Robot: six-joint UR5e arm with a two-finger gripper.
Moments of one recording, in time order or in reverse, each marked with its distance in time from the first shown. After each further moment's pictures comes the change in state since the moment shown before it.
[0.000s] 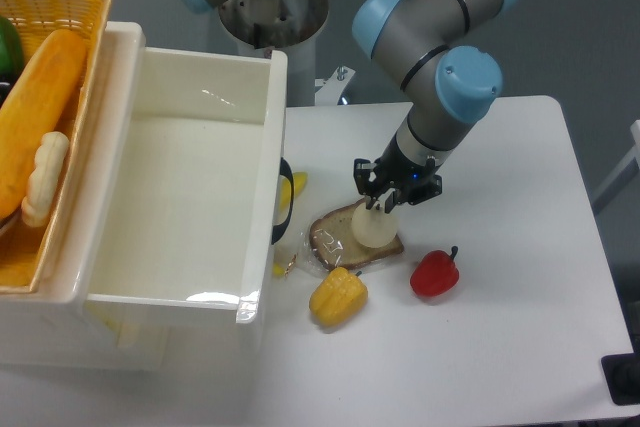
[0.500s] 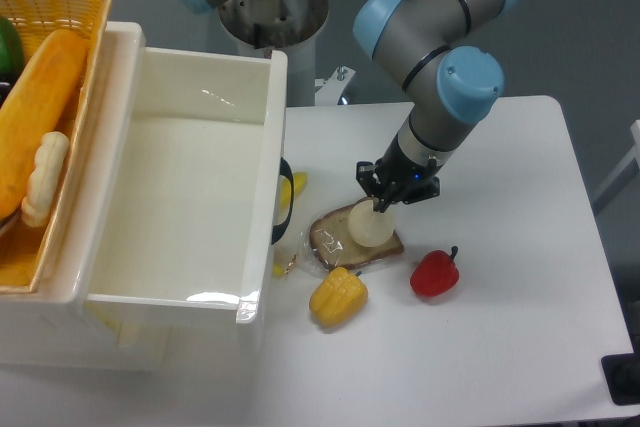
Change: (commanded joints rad) arm 0.002 0.003 0.035 -0.002 0.002 -0.002
